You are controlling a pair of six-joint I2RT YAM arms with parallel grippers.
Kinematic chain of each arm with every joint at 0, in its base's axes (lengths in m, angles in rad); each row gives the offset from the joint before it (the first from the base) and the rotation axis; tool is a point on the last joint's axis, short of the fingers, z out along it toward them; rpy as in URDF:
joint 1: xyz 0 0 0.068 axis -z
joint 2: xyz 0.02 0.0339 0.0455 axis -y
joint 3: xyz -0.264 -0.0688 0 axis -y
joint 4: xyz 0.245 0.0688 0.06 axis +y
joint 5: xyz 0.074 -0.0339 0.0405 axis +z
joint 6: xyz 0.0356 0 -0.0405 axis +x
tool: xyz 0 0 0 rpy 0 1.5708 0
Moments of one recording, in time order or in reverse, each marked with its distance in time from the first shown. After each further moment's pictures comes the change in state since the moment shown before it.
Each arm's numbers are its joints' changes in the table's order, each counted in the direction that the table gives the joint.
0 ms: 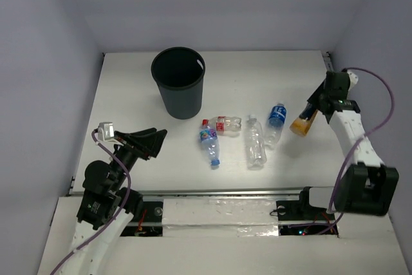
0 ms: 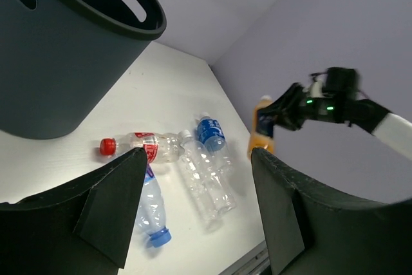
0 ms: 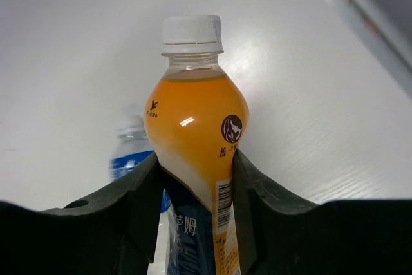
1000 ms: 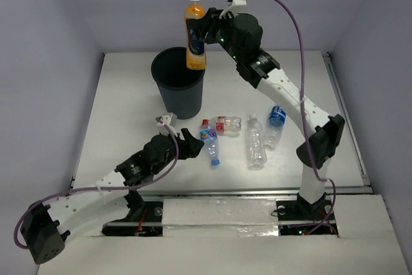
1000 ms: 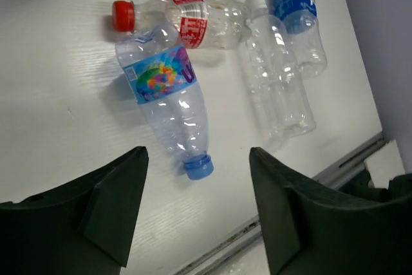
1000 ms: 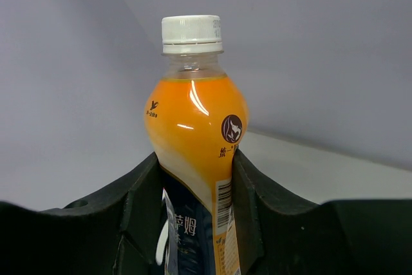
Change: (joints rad) left arm 0.468 -0.642 -0.056 -0.166 0.305 -0.001; right arm -0.792 -0.521 1.000 -0.420 0.188 -0.125
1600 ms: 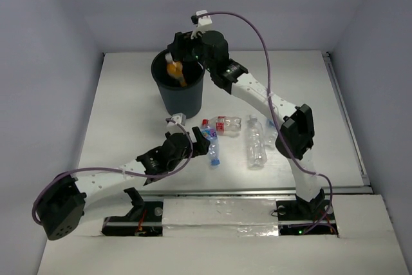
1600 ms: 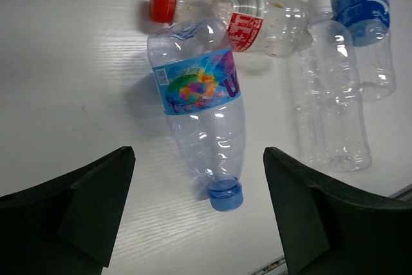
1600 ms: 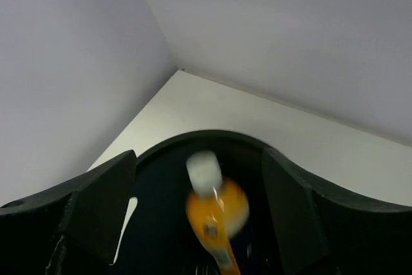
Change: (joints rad) left arm 0.053 -0.291 0.004 -0.154 0.162 -0.089; right arm -0.066 -0.274 0.095 -0.053 0.001 -0.123
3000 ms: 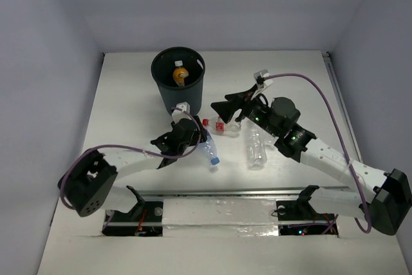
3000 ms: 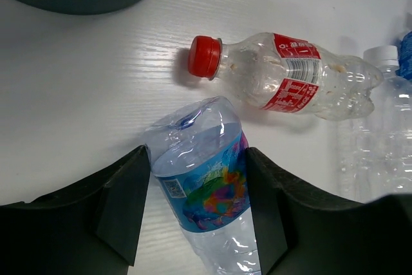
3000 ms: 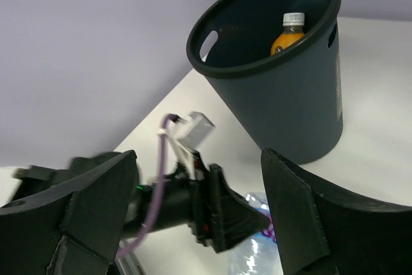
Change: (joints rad) left arm -0.128 -0.349 0.138 -0.118 -0.006 0.051; right arm -0.032 1.020 -1.295 -0.336 0.142 0.215
